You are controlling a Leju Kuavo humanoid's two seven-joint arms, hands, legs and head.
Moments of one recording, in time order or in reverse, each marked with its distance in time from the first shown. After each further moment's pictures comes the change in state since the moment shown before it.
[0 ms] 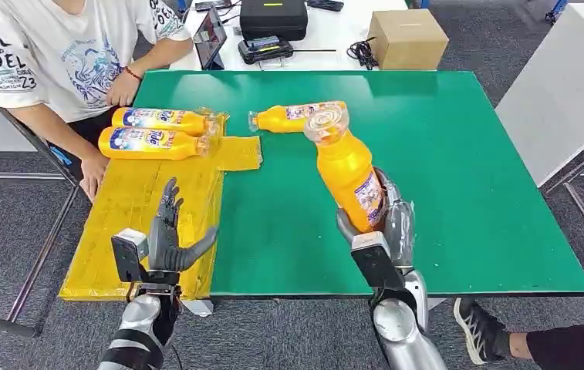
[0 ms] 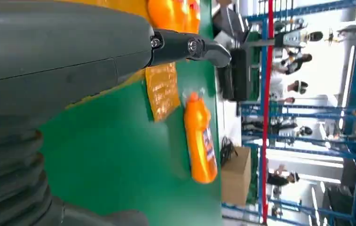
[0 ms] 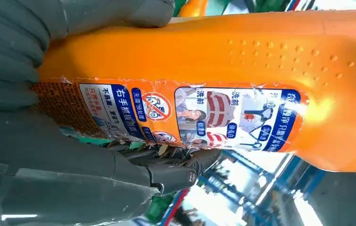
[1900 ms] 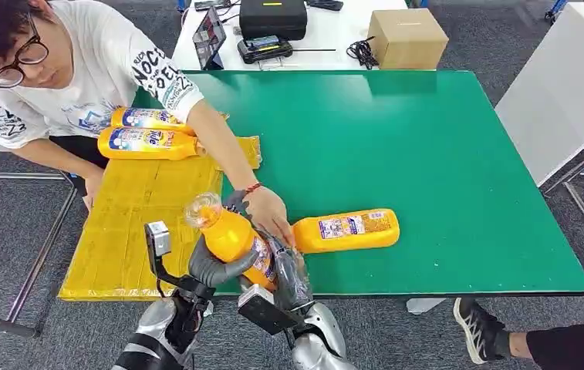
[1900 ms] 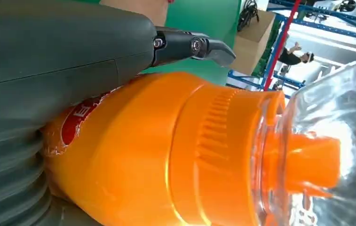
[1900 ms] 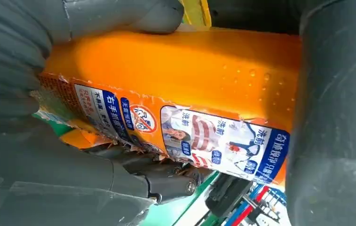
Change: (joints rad) left arm 0.010 0.018 -0.223 -0.020 0.340 -0.365 0.224; right arm -0.093 0.207 0.259 0.603 0.075 0.002 -0.144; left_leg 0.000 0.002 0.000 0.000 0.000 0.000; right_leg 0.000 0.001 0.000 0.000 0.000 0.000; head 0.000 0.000
